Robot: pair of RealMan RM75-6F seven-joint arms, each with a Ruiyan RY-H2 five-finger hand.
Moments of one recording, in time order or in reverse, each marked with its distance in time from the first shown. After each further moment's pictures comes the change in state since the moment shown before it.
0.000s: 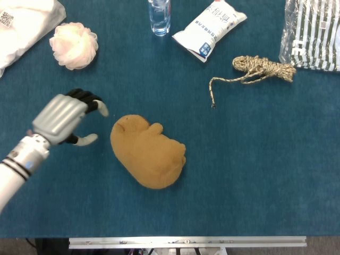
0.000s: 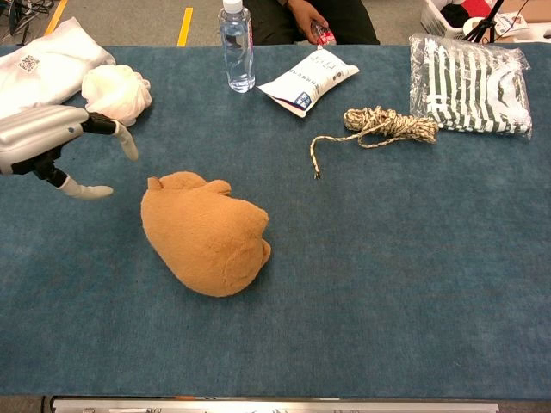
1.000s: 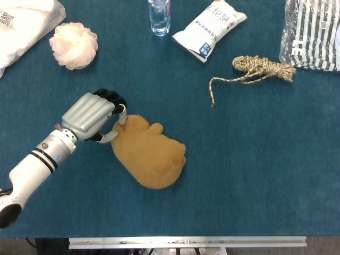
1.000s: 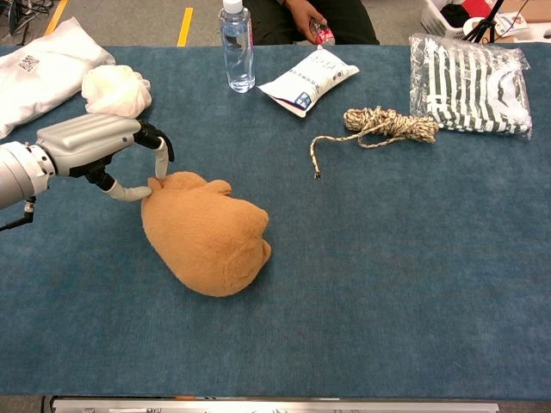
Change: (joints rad) left arm -0.108 -0.085 0.007 -0.012 -0.143 -0.069 0.170; right arm -0.014 -0.016 -0.010 0.077 0.005 -0.008 0.089
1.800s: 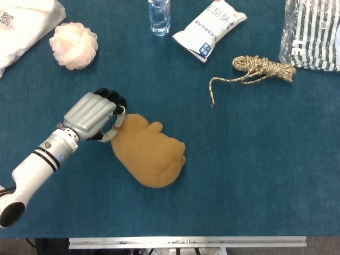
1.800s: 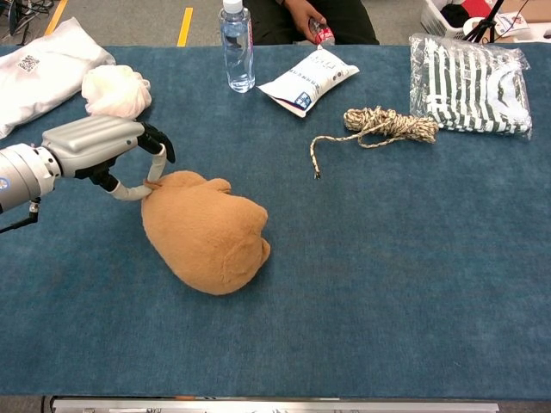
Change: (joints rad) left arm -0.018 -0.021 0.018 0.021 -0.029 0.014 0.036; right arm -0.019 0.009 -0.003 0.011 0.002 0.016 0.026
